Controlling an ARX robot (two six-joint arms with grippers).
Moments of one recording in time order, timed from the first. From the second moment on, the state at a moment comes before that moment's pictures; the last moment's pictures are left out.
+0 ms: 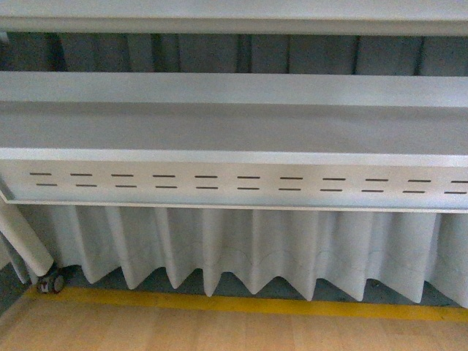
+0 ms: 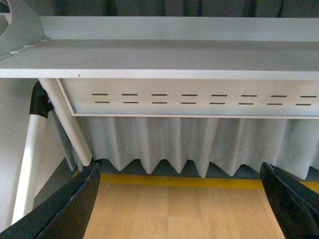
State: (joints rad) left arm 0.00 0.01 0.01 0.00 0.00 0.00; right arm 0.00 0.00 0.01 0.00 0.00 -0.01
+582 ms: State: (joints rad) left arm 0.00 0.01 0.01 0.00 0.00 0.00; right arm 0.00 0.00 0.01 0.00 0.00 -0.01
